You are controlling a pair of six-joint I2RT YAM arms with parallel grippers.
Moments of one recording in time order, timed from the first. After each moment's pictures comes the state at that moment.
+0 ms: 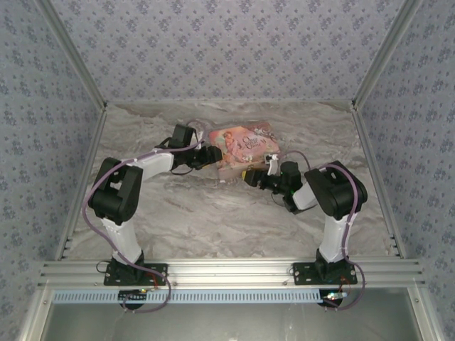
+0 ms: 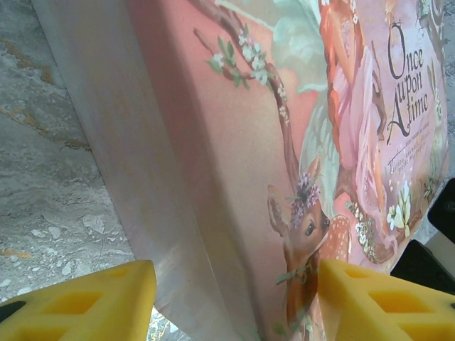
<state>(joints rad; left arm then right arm) -0.42 1.86 1.15 -0.14 0.53 -0.64 0.38 1.91 0.52 1.08 -0.56 0.64</state>
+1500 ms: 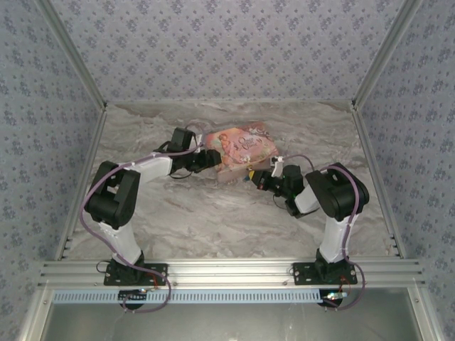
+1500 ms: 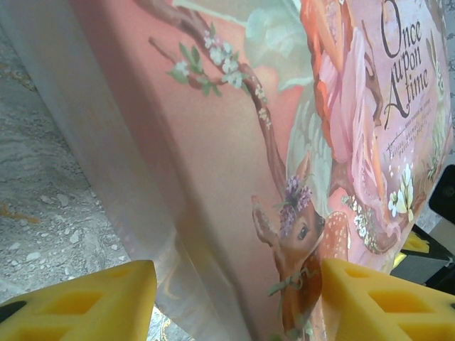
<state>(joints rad) -0.42 1.81 1.08 -0.11 0.51 -0.64 0.37 1.89 0.45 1.12 -0.46 0.77</state>
